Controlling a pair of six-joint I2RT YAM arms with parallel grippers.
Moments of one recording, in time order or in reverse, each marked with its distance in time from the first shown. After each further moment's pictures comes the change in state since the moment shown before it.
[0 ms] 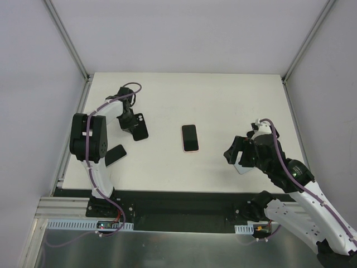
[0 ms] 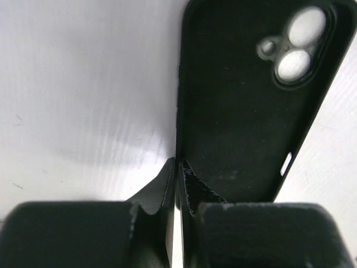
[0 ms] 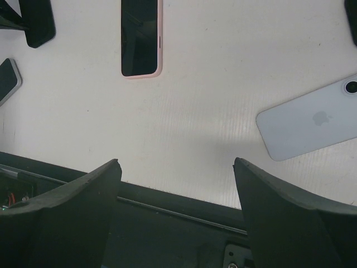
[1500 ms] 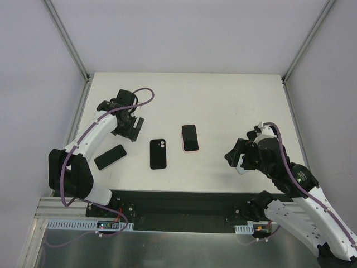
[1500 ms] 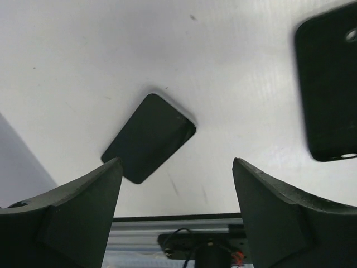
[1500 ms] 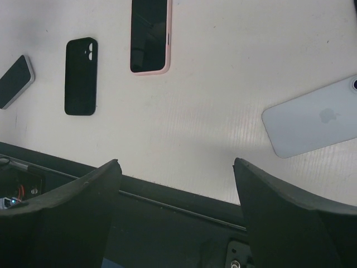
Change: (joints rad) left arm -0.155 -0.473 -0.110 -0.267 -0.084 0.468; right arm 0.000 -0.074 -0.020 -0.007 -0.025 0.010
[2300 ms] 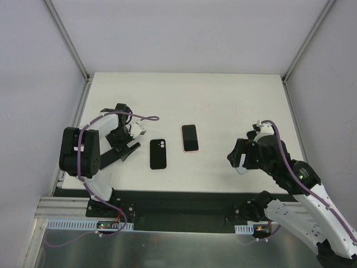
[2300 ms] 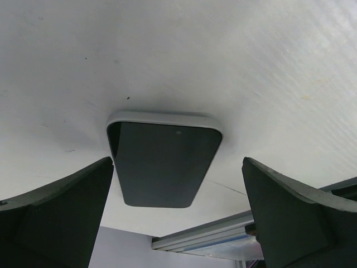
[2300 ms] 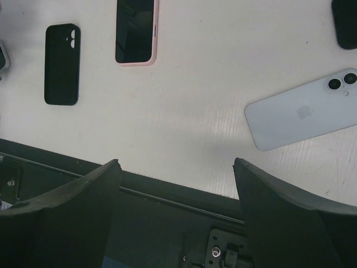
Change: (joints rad) left arm 0.137 0.229 -0.171 0.040 0.129 0.689; right arm 0.000 0.057 0.065 -0.082 0.012 -0.072
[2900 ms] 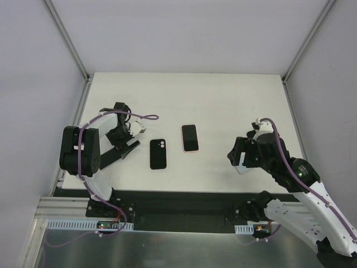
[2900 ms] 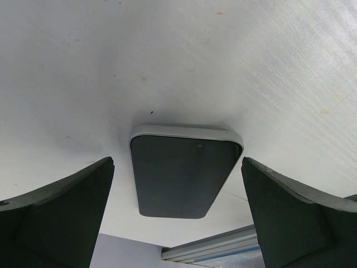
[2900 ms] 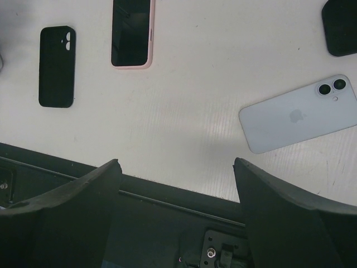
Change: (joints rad) left arm 0.030 0.028 0.010 0.061 0.009 0.043; right arm 0.000 0.025 0.039 -0.010 0.024 -0.025
